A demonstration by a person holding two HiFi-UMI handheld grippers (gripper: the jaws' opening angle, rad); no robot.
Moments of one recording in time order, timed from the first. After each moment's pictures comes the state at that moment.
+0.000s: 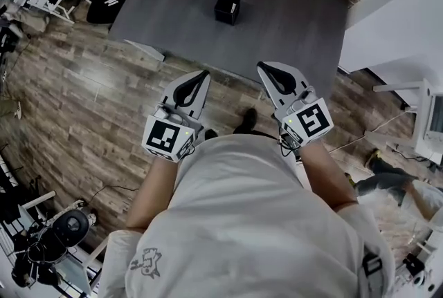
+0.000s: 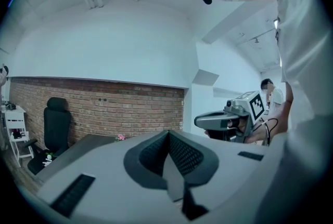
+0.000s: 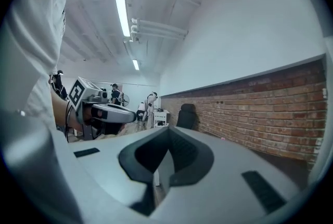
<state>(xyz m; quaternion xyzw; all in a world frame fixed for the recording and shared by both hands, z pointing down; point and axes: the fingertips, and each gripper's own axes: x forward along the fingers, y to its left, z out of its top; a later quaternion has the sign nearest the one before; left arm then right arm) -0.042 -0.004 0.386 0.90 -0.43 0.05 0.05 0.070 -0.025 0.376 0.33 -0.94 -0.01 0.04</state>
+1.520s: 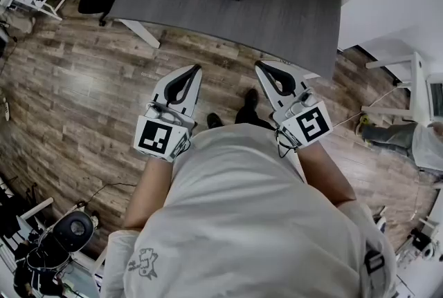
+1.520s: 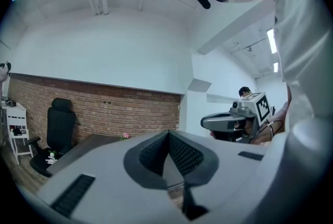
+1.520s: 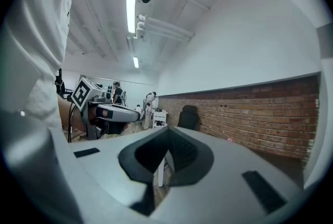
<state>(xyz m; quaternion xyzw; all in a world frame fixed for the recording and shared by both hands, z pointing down) -0.137 0.093 0.382 0.91 -0.41 0.02 0.05 -0.019 0.092 0.366 0.36 -0.93 -0.04 0.05</state>
